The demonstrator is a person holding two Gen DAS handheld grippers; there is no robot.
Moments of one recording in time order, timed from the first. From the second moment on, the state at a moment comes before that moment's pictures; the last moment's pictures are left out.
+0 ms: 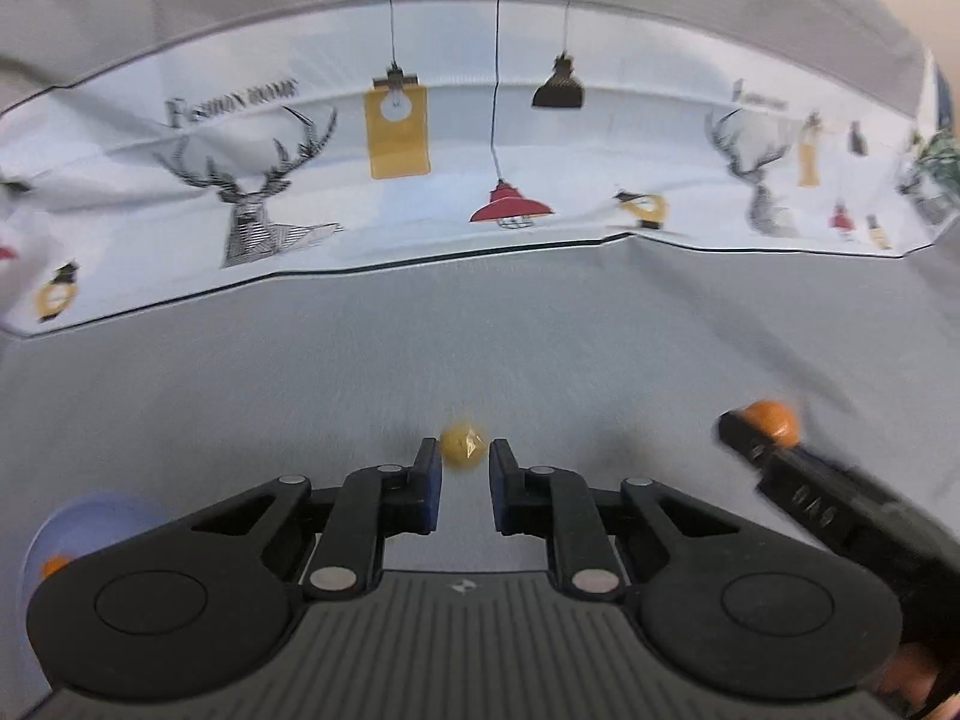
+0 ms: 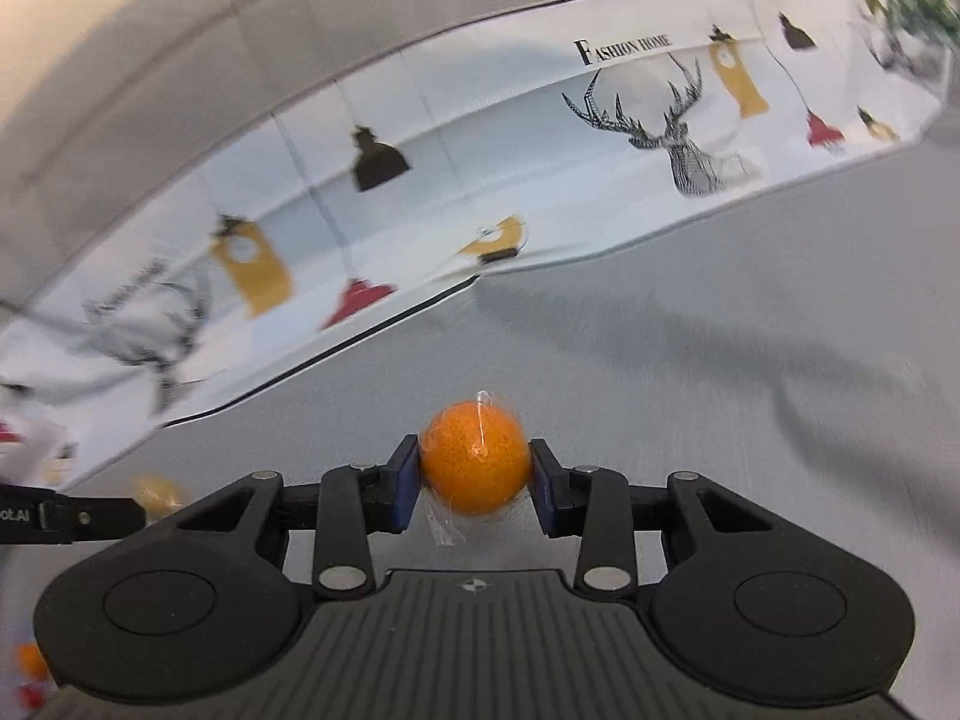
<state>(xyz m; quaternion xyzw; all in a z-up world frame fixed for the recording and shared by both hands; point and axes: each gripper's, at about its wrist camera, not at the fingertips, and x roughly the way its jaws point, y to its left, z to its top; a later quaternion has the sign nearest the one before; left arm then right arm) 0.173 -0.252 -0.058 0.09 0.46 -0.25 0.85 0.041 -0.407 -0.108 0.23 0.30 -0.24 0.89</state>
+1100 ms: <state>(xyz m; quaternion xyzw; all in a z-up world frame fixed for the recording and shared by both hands) 0.207 -0.264 -0.179 0.17 0.51 -0.23 0.81 -0.015 -0.354 -0.180 0.22 0.32 -0.25 0.89</state>
